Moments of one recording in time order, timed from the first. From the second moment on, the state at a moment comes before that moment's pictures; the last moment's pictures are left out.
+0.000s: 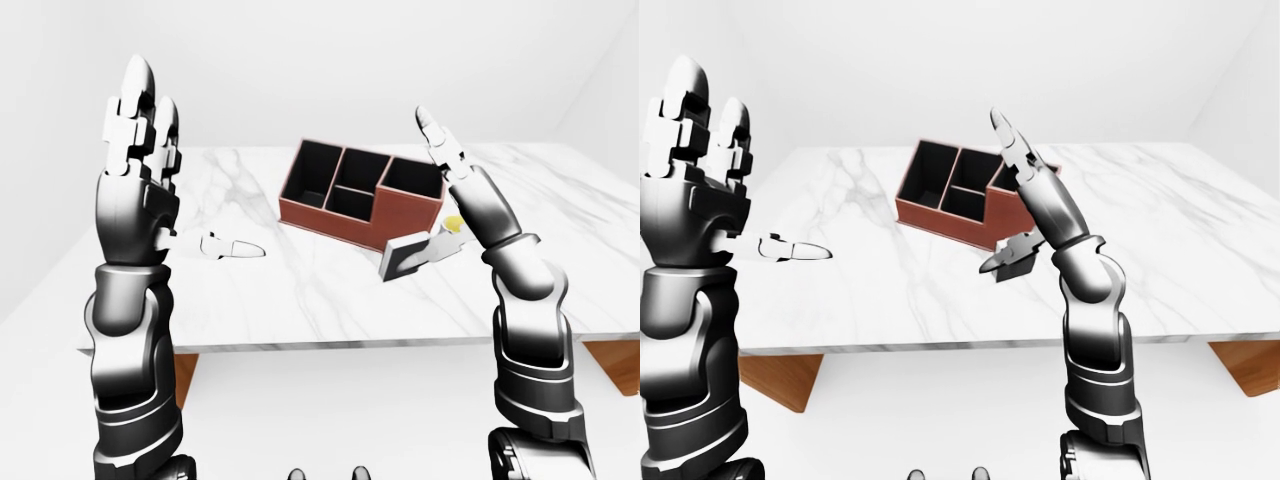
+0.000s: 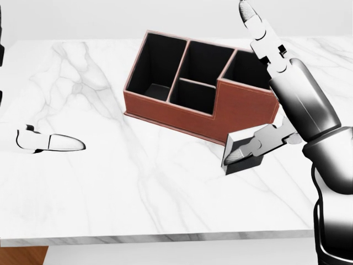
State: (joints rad) left arm -0.38 0.25 0.24 -0.44 -0.09 0.09 -0.17; right arm -0.46 -0.25 -0.14 -0.32 -0.40 0.09 0.45
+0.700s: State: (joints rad) left arm -0.36 0.25 0.23 -0.45 -0.07 0.09 -0.18; right arm -0.44 -0.26 -0.16 -0.29 -0.39 0.09 0.44
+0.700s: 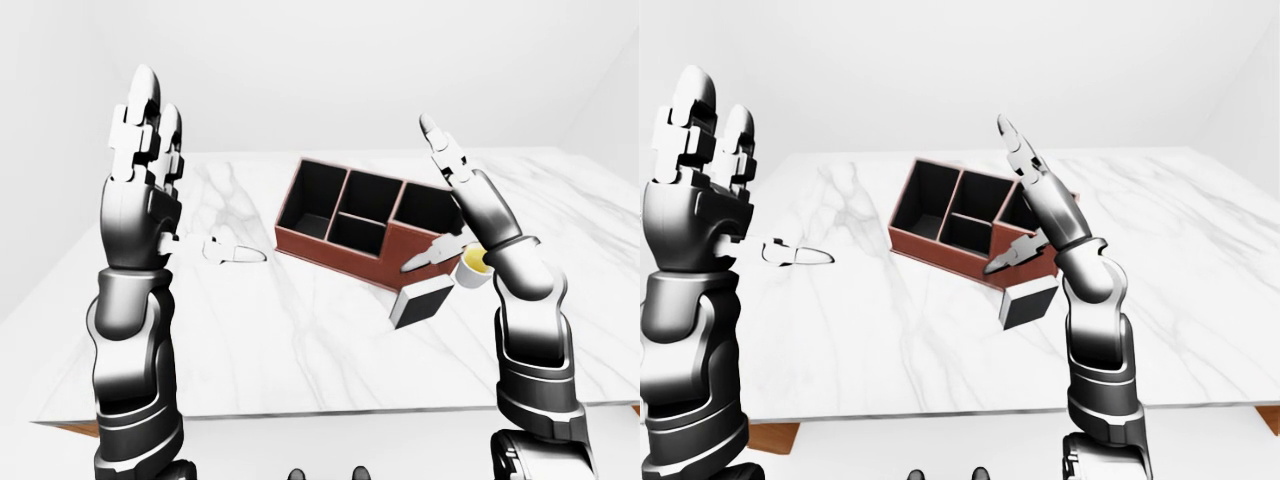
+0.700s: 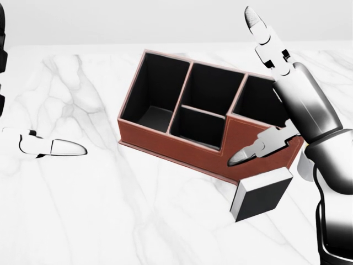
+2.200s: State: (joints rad) left arm -0.36 0.25 0.24 -0.44 -0.08 0.09 -0.17; right arm -0.12 -0.21 -0.15 -0.56 -0.62 -0.09 0.70
